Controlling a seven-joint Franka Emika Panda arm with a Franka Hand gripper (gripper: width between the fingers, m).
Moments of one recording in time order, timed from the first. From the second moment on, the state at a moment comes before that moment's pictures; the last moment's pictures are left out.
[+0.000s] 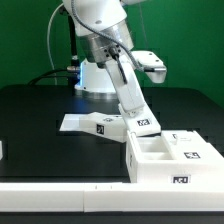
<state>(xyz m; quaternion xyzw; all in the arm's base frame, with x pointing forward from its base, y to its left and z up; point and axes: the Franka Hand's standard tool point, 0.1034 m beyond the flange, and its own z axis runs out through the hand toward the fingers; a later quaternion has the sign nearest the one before) 0.473 0.025 0.068 -0.71 0.68 0.17 0.09</state>
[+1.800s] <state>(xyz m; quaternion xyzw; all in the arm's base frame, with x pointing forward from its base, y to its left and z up) 0.534 0.031 0.058 -0.69 0.71 0.08 0.09</state>
